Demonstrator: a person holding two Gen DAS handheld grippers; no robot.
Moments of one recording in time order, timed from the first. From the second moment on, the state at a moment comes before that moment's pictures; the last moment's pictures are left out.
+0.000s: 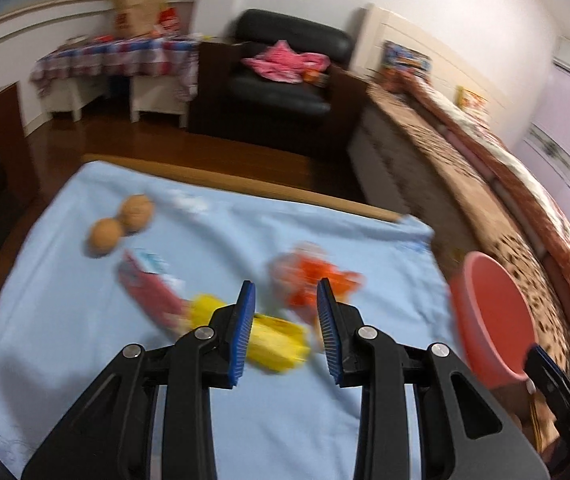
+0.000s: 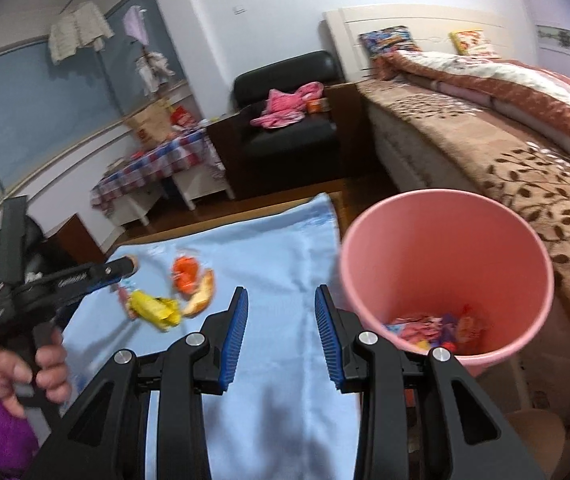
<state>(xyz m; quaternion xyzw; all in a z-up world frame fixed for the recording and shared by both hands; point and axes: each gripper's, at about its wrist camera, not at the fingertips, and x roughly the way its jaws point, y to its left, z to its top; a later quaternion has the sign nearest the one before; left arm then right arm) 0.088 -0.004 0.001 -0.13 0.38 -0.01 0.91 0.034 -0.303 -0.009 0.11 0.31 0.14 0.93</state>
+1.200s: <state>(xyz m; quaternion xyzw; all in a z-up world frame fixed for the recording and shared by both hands) 0.096 0.104 -0.045 -0.26 0.45 0.05 0.85 0.092 -0.146 -0.048 0.00 0.40 0.34 0.85</state>
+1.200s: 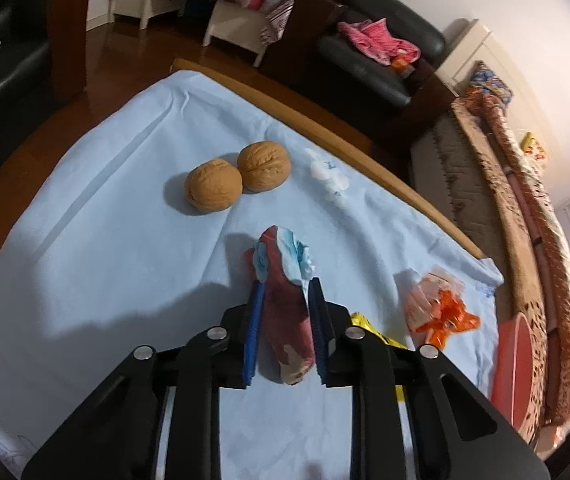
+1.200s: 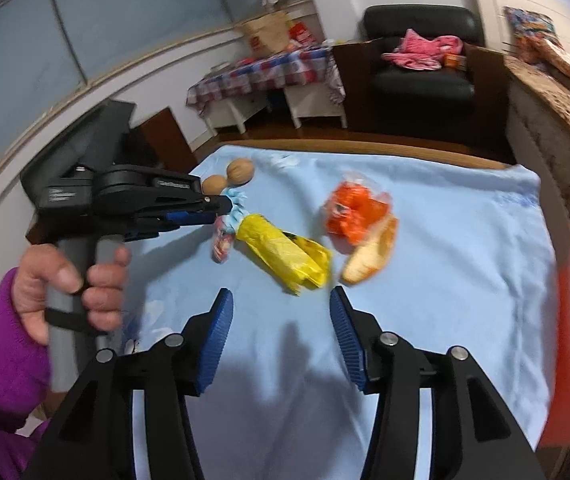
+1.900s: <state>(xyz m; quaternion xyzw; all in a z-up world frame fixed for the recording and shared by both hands) 0.091 0.122 -0.041 -0.31 0.44 0.02 0.84 0.134 -0.082 -0.084 -0.11 0.43 0.34 0.83</state>
